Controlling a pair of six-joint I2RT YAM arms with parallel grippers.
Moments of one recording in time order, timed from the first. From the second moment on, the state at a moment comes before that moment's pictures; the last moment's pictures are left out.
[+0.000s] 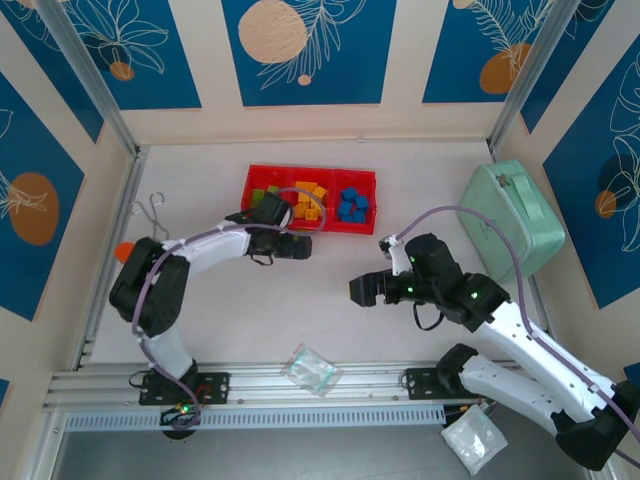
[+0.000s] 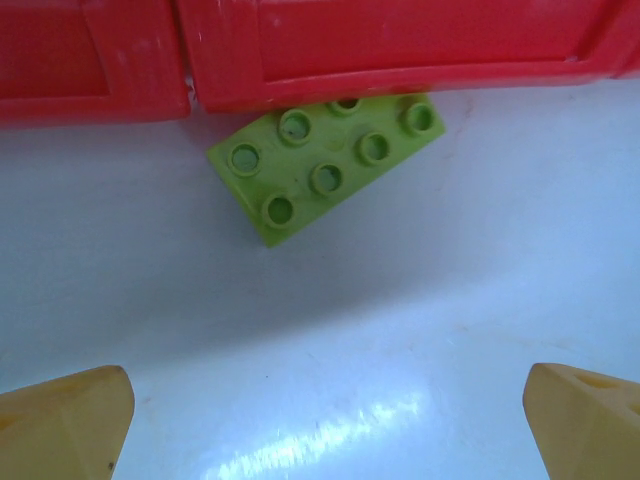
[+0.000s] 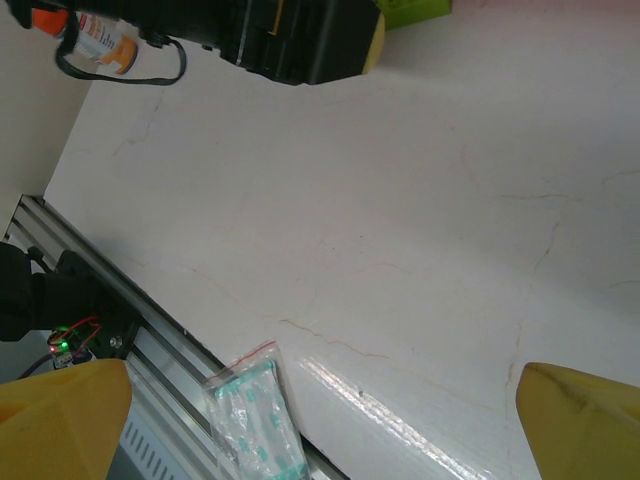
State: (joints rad) left arm -0.57 1.78 1.12 -0.43 0.07 -0.41; right arm 0.69 0.78 0.77 -0.73 -0.26 0.50
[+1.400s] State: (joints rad) left arm -0.56 2.07 1.46 -0.55 0.10 -0.14; right arm 0.67 0.68 0.74 -0.81 -0.20 0.48
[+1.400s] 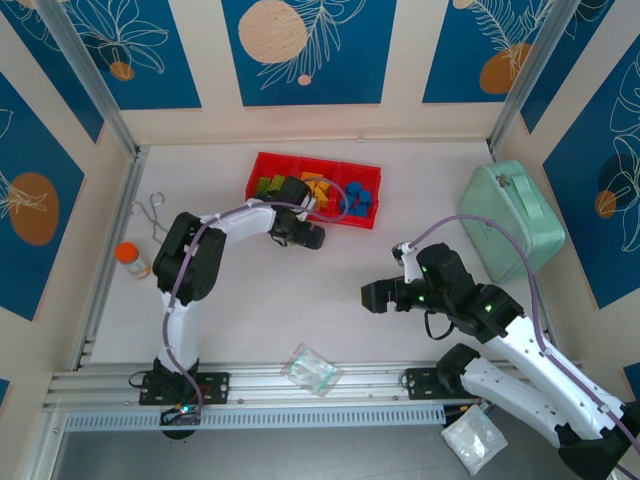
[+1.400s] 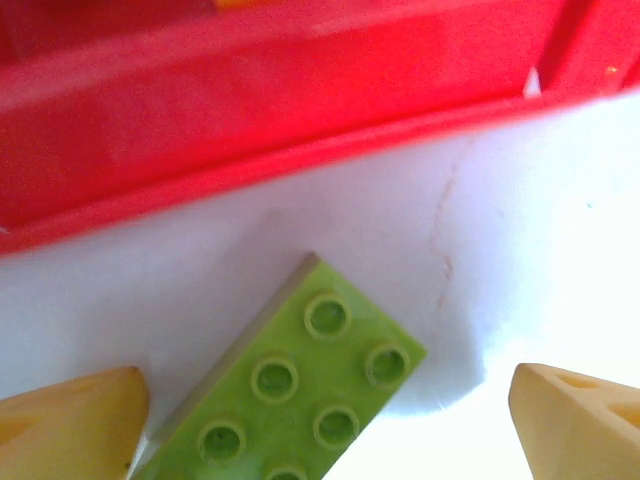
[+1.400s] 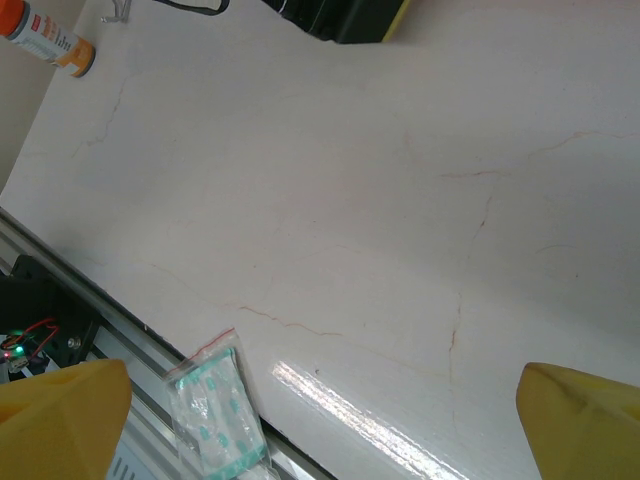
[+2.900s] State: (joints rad) left arm -0.52 1.65 1.24 -0.39 -0.08 -0.22; right arm 0.65 0.67 0.74 -0.83 -0.12 0.48
